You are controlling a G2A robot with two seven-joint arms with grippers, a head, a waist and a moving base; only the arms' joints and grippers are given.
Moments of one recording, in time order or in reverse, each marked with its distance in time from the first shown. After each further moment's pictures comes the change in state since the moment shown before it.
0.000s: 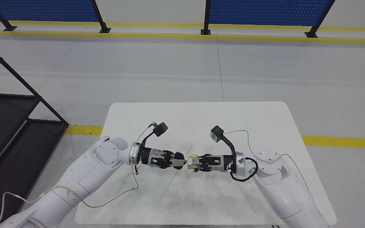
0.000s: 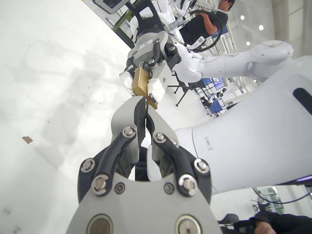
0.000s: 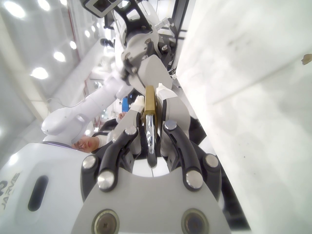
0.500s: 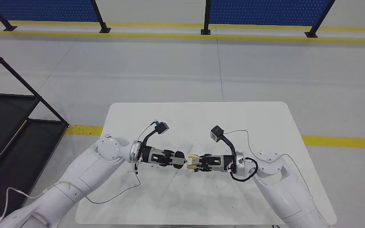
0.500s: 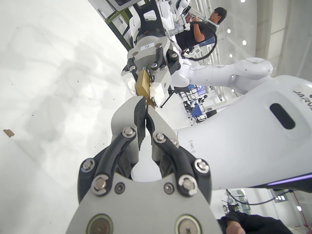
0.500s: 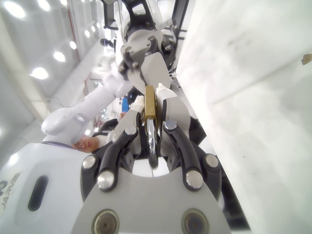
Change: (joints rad) left arm -0.052 -0.010 0.054 0.055 -0.165 0.101 -0.102; right arm 0.000 0.000 0.000 0.000 0.000 0.000 0.000
